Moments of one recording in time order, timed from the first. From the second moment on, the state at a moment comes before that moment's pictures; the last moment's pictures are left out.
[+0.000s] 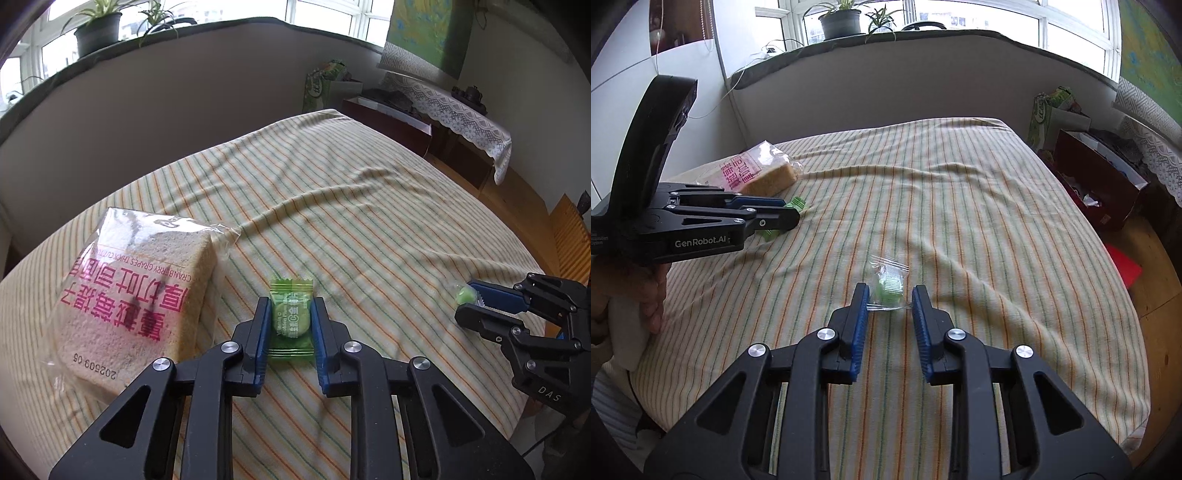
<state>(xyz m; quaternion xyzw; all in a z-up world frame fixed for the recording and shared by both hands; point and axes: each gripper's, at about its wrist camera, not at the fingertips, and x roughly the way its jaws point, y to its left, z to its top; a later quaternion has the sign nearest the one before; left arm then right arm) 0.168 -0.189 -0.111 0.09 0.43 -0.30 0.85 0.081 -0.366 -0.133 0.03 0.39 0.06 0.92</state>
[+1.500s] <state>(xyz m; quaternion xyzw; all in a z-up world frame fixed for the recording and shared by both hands) -0.019 0.125 0.013 -0.12 0.17 -0.11 0.97 0.035 -0.145 0.010 -0.03 0.24 0.21 0.95</state>
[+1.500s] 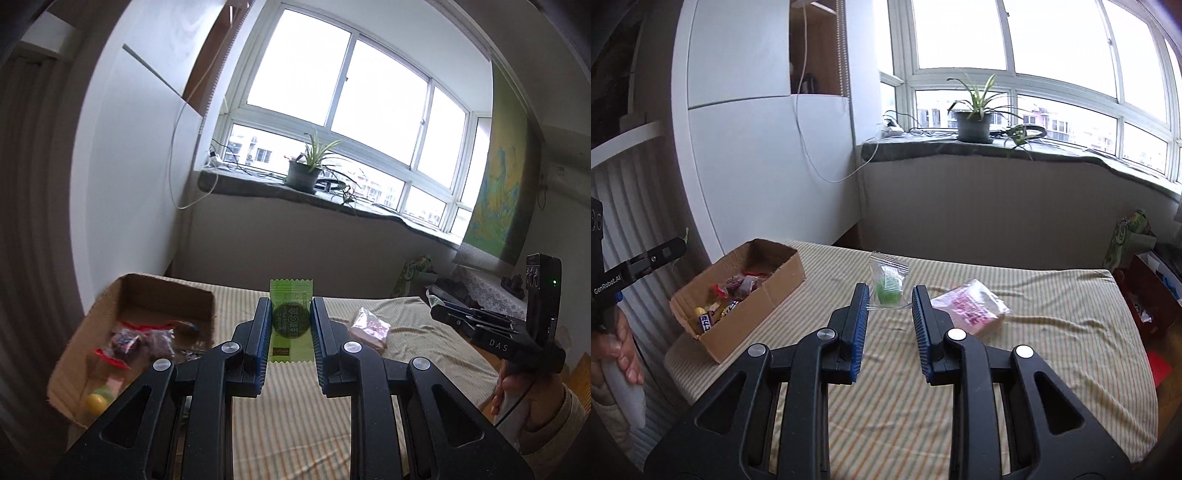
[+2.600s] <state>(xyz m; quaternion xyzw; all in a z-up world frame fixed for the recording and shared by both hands) -0.011 0.223 -0.046 -0.14 0.24 0.01 0.96 0.086 0.116 -0.027 -0.12 0.27 0.43 0.86</state>
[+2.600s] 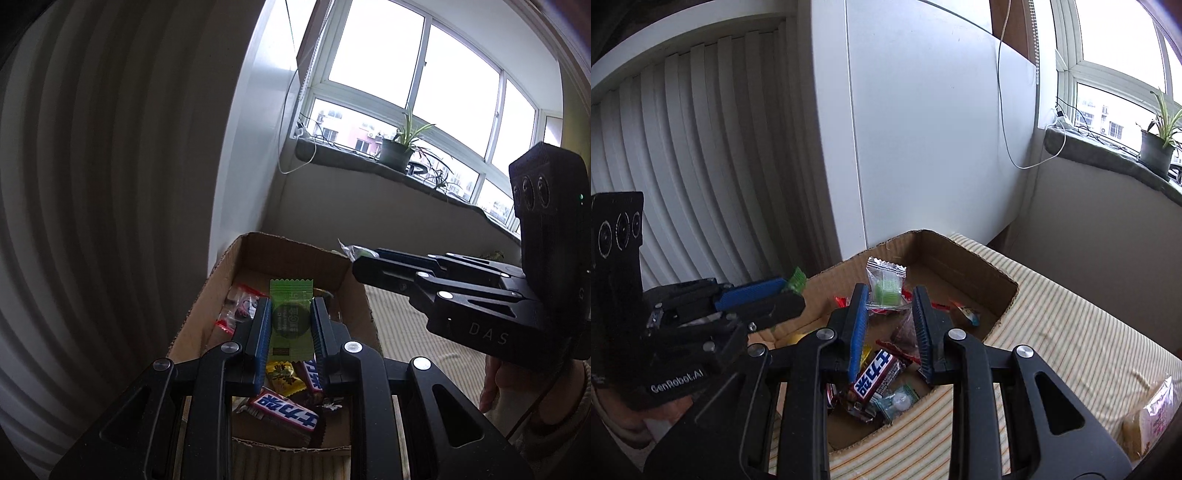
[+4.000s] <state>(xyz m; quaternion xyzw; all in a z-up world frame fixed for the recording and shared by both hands) 0.003 0.096 -0.002 -0.08 0.27 -0.03 0.96 0.053 -0.077 -0.049 -0.02 0.28 0.30 0.91</state>
